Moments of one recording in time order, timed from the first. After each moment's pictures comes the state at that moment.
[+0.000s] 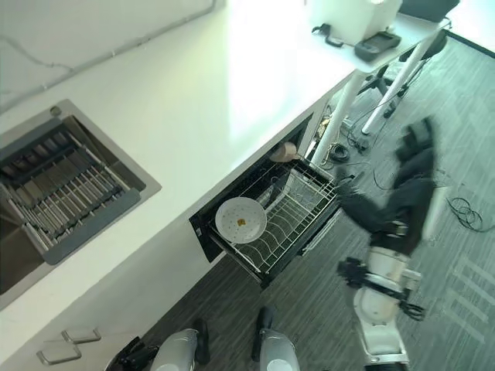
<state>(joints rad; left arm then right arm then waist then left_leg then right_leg) 0.14 0.19 0.04 1.05 -0.53 -0.15 0.07 0.05 -0.46 -0.17 -0.11 0.04 -0.62 -0.74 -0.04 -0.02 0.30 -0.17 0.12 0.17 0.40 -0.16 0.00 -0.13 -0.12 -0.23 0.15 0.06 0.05</state>
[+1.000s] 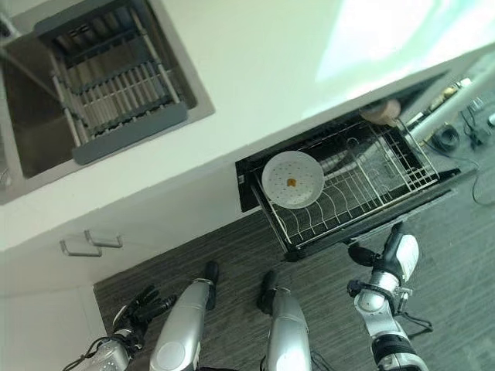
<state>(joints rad) 0.03 0.30 -0.15 0.86 -0.70 -0.13 0.01 -0.25 -0.54 0.11 0.88 0.03 -0.32 -0.66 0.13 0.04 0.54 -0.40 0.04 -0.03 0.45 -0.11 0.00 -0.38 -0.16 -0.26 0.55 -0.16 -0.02</state>
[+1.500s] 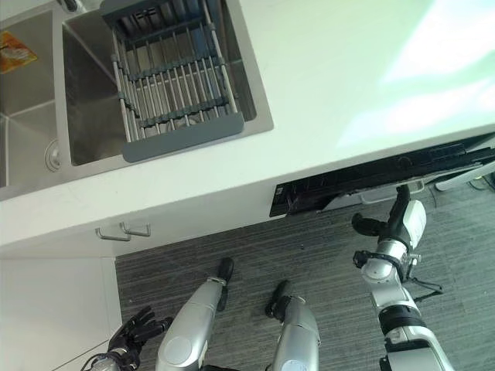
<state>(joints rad) 0.07 0.30 -0.09 0.95 -0.61 -0.13 -0.04 -0.47 -0.64 0.14 0.79 0.04 -0.14 -0.56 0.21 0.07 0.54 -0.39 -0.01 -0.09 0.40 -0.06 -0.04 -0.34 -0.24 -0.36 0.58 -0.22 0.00</state>
